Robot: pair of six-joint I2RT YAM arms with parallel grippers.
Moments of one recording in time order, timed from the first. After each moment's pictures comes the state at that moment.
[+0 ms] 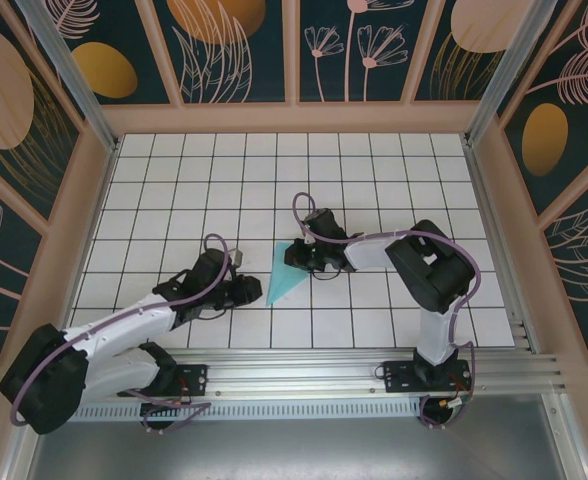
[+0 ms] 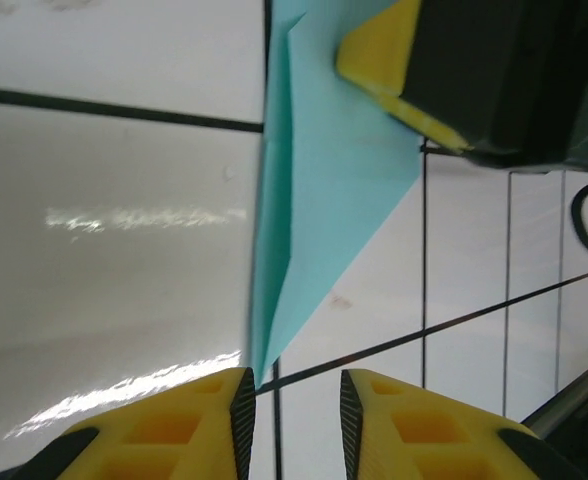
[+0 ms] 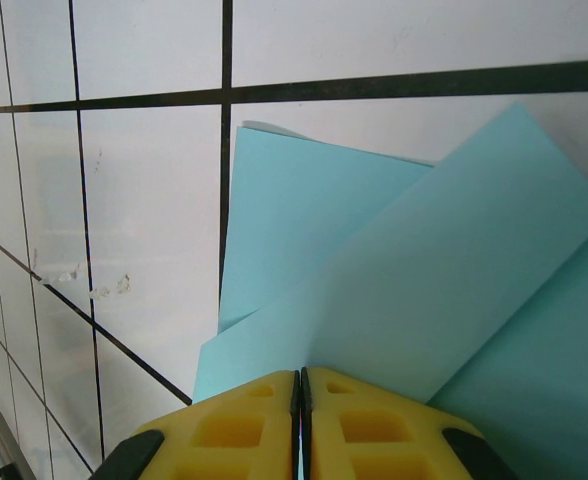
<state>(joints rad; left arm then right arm) -0.68 1.11 0.43 -0.13 0.25 -0.90 0.71 1.90 0.92 0.11 -0.39 0.82</state>
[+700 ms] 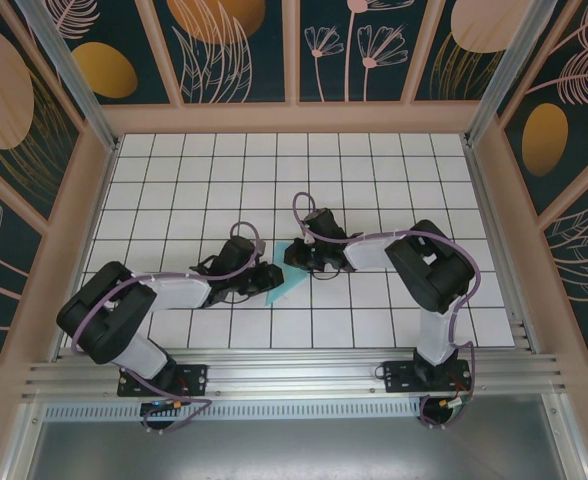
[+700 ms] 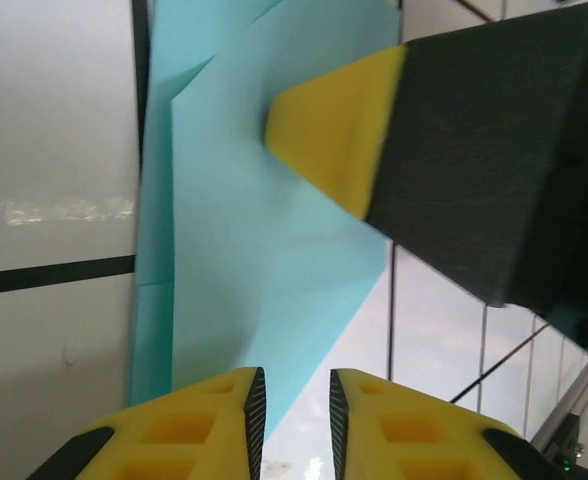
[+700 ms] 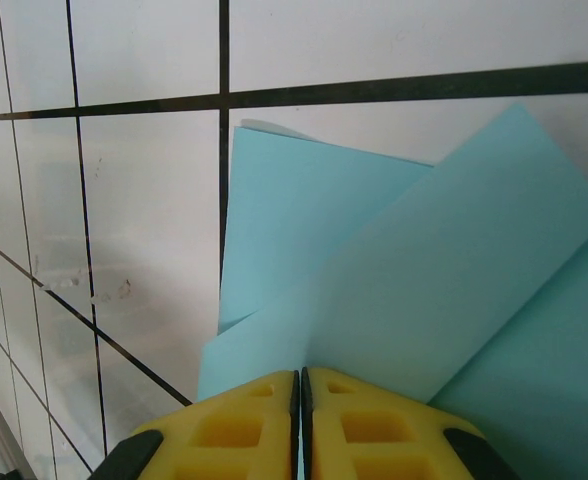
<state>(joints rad) -0.68 1.55 0.53 0.22 0.34 -0.95 0.71 1.90 0.92 0.11 -0.38 0.84</state>
